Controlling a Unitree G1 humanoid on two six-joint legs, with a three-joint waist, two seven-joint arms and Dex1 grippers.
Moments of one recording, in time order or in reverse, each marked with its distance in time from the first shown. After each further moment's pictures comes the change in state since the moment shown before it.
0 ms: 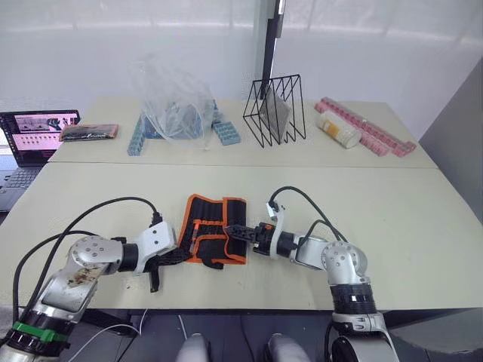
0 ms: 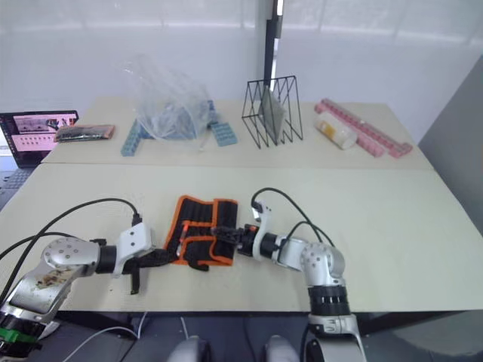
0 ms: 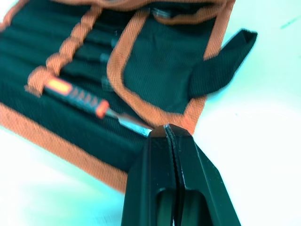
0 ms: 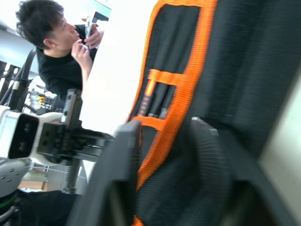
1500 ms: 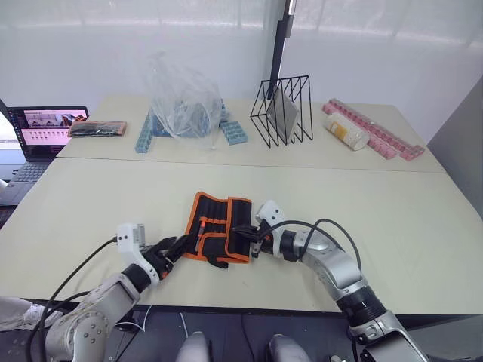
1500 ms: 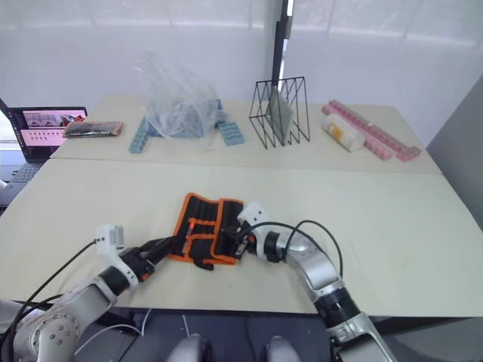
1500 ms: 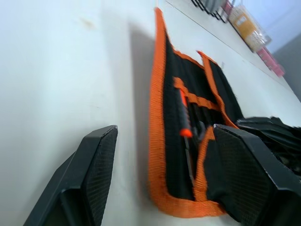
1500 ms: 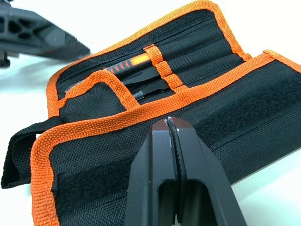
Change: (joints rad) left arm 0.191 -0.504 0.400 -0.255 -0.643 0.523 0.791; right arm 0.036 -0.223 0.398 0.034 -0.548 -0.762 0.332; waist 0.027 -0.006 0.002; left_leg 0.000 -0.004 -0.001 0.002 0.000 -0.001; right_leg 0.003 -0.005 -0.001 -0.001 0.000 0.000
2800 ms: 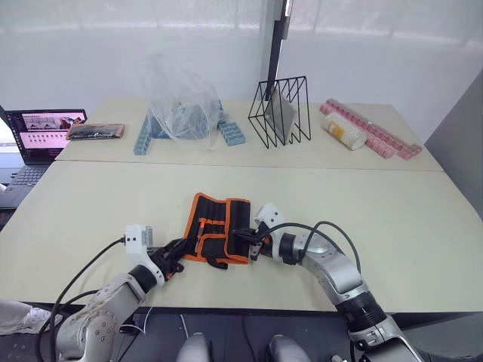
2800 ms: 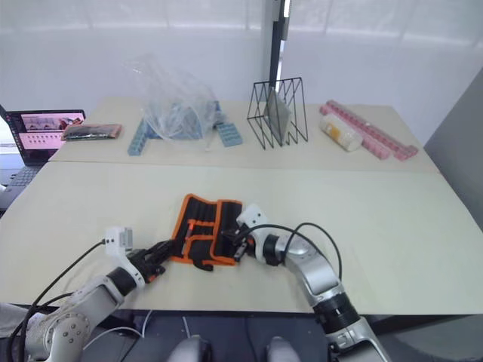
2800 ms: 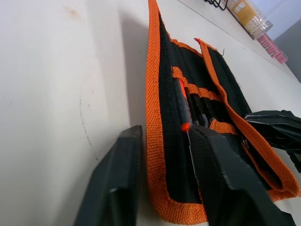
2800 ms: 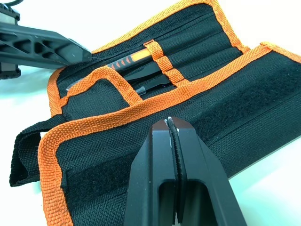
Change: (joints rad) left arm -0.016 -0.011 -0.114 0.059 0.062 -0.055 -0.027; right arm 0.033 0.022 -0.013 -0.061 -0.026 0.065 -0.014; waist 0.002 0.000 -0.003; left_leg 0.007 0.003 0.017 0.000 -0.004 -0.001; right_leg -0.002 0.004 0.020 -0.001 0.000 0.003
